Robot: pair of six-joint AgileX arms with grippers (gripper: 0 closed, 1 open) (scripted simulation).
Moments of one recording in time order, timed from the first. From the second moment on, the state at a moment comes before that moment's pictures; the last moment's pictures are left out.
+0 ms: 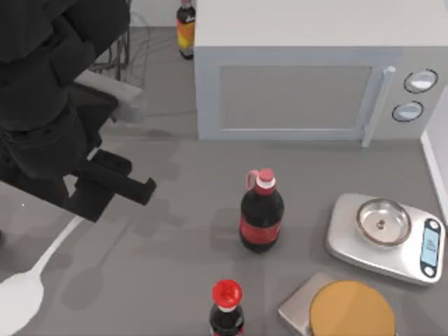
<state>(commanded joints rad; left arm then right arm) -0.56 1.48 1.43 -1.48 0.00 -0.10 0.00 0.00 0.00 0.00 0.00 0.00</state>
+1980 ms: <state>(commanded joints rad) 0.15 1.09 1.09 -0.01 0.19 0.01 0.00 0.00 0.00 0.00 0.00 0.00</state>
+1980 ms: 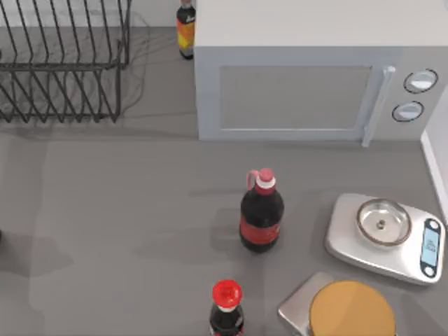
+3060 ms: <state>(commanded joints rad) 0.07 1.76 0.92 0.83 0.11 0.02 0.00 0.00 0.00 0.00 0.00 0.00</state>
